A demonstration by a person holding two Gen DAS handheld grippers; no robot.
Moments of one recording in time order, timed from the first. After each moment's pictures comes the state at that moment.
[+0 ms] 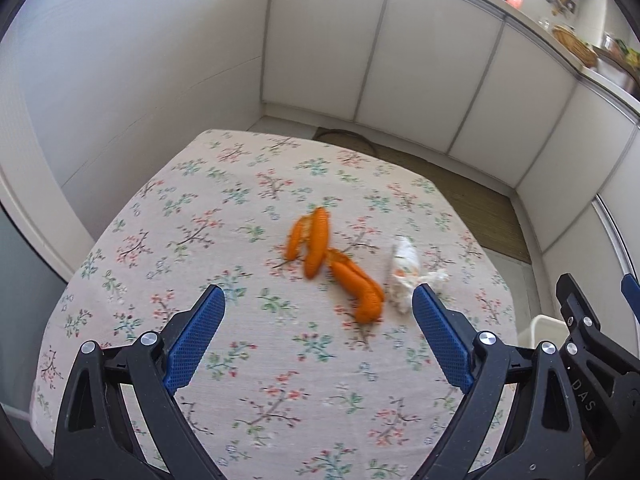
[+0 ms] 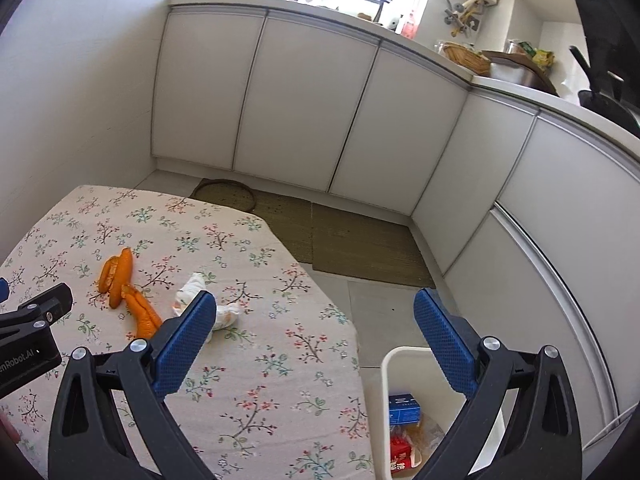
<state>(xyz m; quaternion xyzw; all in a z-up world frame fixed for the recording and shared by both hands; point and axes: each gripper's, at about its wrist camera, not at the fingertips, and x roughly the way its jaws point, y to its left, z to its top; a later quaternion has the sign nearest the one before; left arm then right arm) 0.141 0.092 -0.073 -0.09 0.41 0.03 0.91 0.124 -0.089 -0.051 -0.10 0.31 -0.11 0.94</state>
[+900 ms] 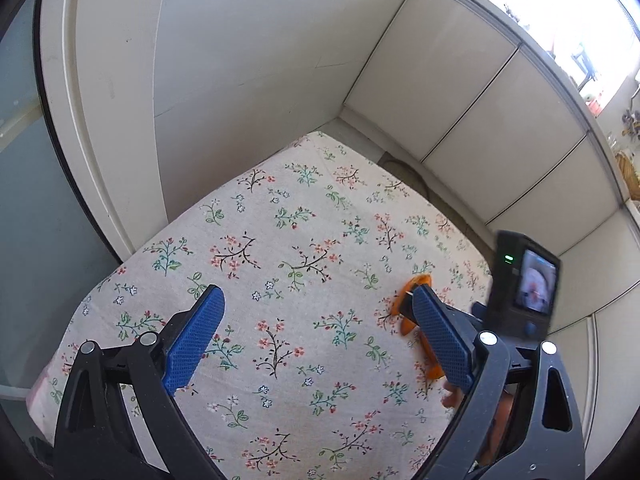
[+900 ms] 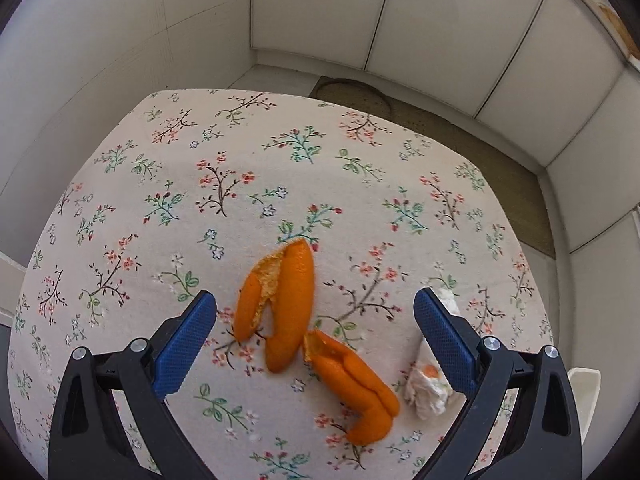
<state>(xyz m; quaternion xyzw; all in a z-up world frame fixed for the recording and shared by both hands) 0.141 0.255 -0.061 -0.26 0.41 0.10 0.87 0.286 0.079 -0.153 -0.09 0.51 0.04 0.85</state>
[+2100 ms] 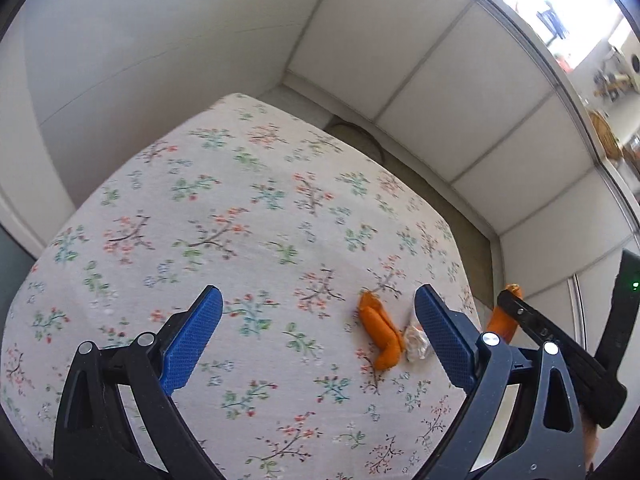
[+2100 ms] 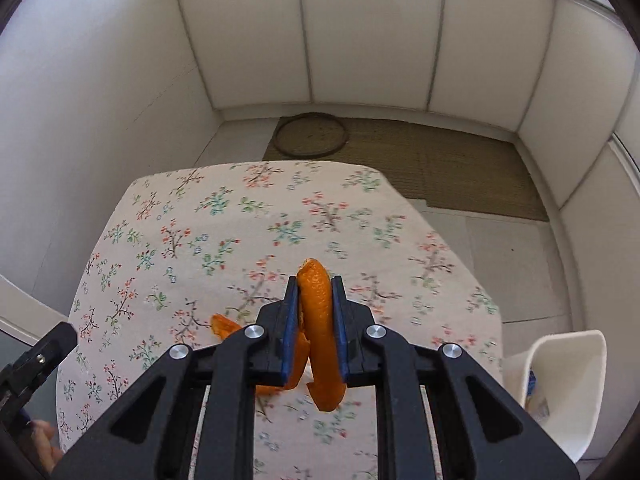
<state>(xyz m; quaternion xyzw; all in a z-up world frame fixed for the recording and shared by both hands) 0.192 0.173 -0.087 -0.23 0.44 -0.01 0.87 0.237 -0.075 -0.069 0.05 0.46 0.02 0.88</state>
